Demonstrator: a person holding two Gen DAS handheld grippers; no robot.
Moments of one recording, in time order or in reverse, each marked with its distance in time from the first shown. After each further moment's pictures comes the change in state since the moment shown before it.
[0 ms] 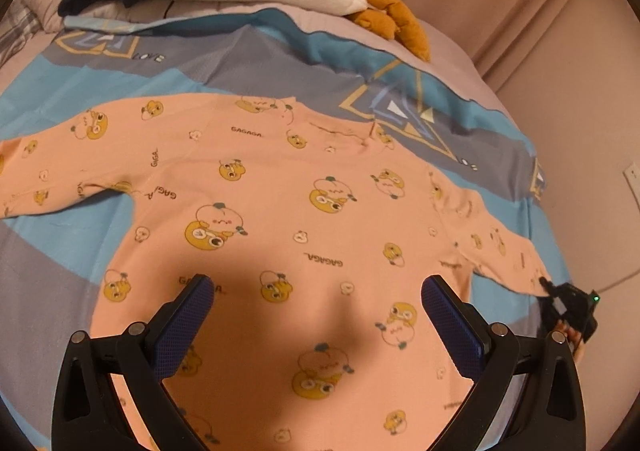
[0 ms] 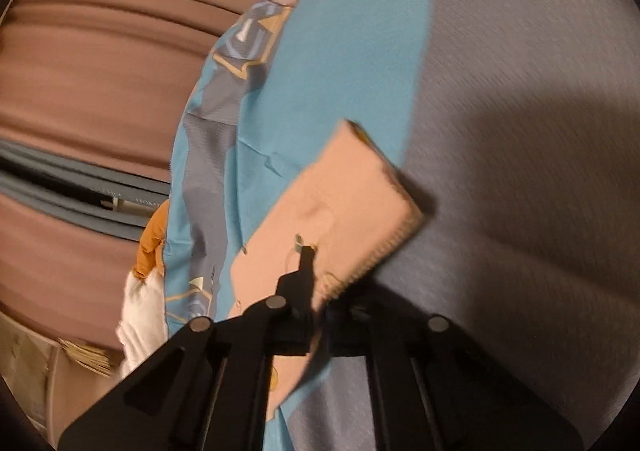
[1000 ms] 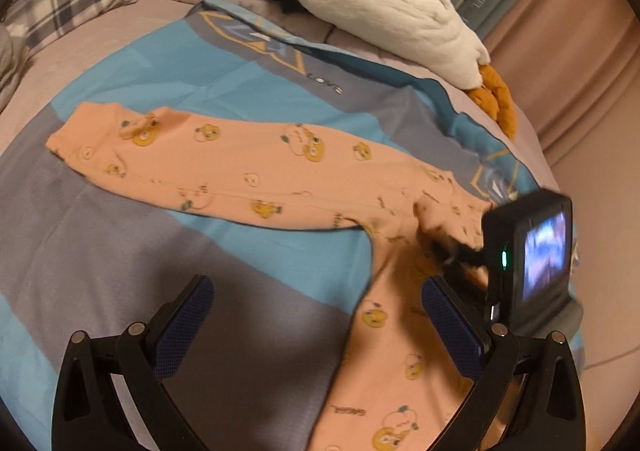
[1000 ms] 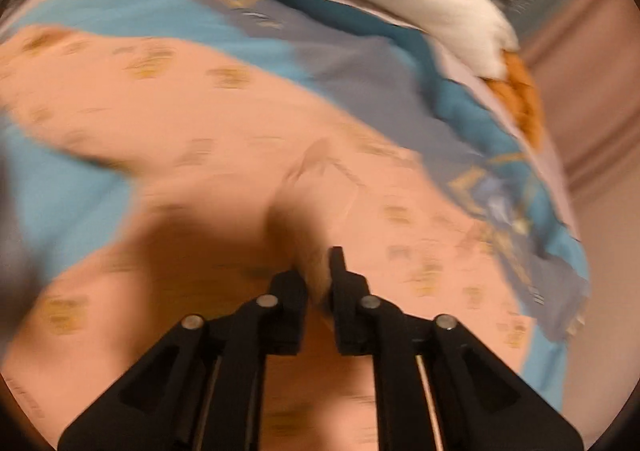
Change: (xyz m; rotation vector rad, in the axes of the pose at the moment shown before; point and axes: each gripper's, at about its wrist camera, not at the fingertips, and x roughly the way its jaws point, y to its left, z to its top) left arm -0.075 0.168 0.006 -0.225 -0.108 0.119; right arm 0.109 0.299 -0.513 -1.898 0.326 -0.170
